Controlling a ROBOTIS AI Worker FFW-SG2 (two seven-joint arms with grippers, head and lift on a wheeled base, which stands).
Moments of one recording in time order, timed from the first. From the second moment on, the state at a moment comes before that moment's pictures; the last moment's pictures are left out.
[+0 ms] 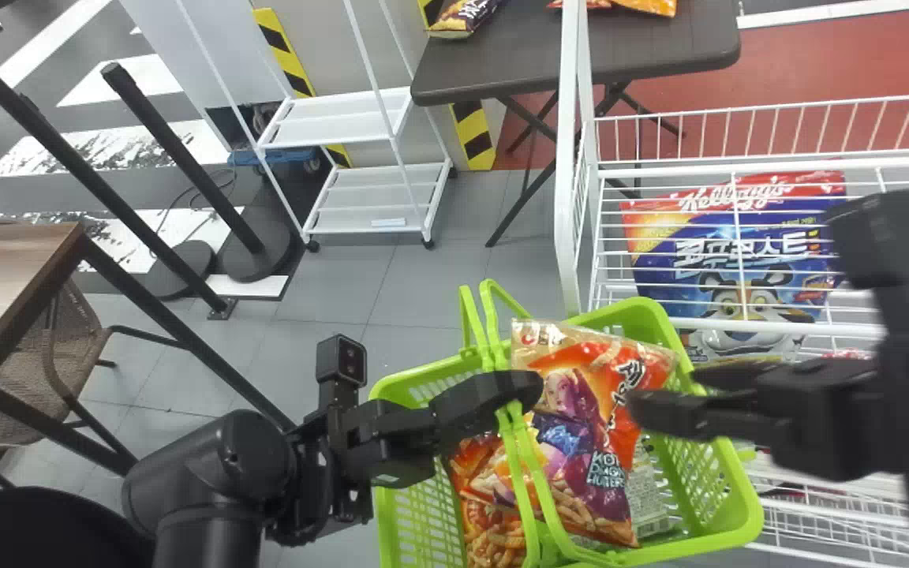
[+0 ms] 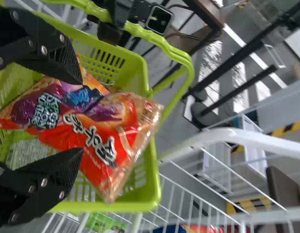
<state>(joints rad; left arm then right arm) 0.13 0.16 0.40 -1.69 0.51 1.51 -1.57 0.11 -0.04 0.08 -2.43 -0.54 1.57 0.19</state>
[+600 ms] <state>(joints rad) 0.16 0.16 0.41 -1.67 0.51 1.51 -1.57 0.02 -0.05 -0.24 -2.10 -0.09 1.11 0.20</state>
